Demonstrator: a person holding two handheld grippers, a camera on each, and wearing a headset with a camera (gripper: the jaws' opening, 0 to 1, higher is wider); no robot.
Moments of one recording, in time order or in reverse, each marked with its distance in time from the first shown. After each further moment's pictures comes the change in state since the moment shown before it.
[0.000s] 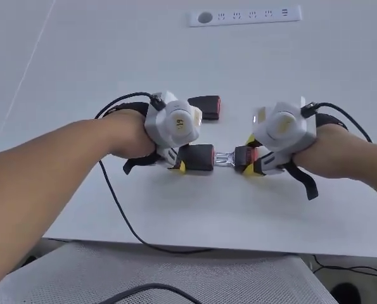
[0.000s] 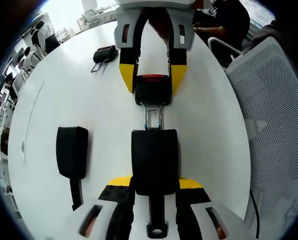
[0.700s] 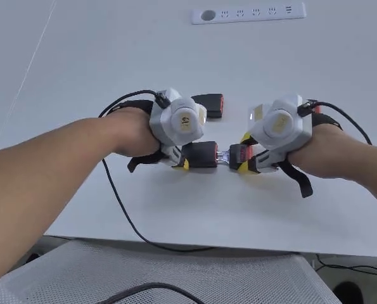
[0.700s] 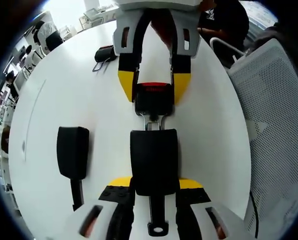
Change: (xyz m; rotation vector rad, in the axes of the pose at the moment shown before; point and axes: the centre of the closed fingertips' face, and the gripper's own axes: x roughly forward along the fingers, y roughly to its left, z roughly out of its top) left arm -0.001 0.000 0.004 -0.007 0.010 0.011; right arm 0.009 -0.006 0.009 0.017 -0.047 -0.012
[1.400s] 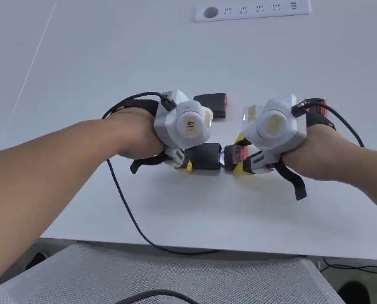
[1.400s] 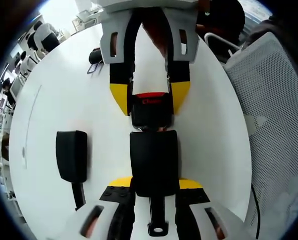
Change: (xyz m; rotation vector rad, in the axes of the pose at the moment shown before) left arm 0.005 0.001 -0.003 0.061 0.012 -0.011; right arm 0.011 -0.002 0.019 -0.021 -0.027 0.011
